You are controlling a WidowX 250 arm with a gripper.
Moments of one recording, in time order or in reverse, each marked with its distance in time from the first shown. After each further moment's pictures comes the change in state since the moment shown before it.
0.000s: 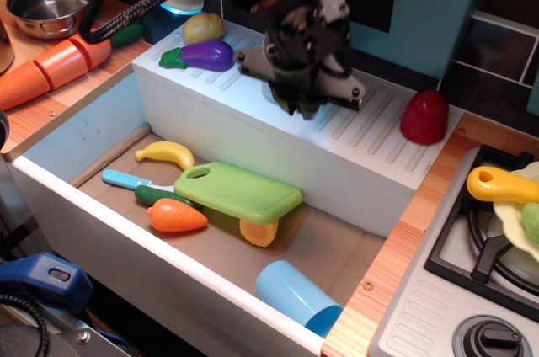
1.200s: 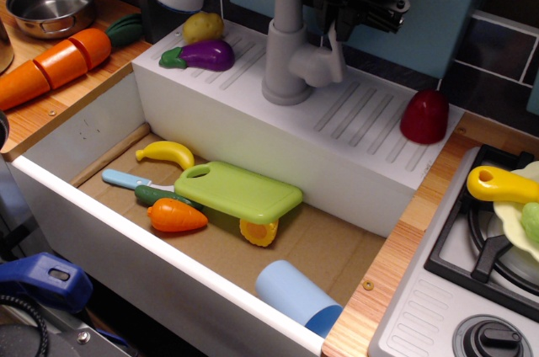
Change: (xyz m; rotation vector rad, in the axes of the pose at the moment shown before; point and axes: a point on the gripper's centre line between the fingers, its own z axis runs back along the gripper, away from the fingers) arm 0.073 -0.007 0.019 0.037 0.109 -0.214
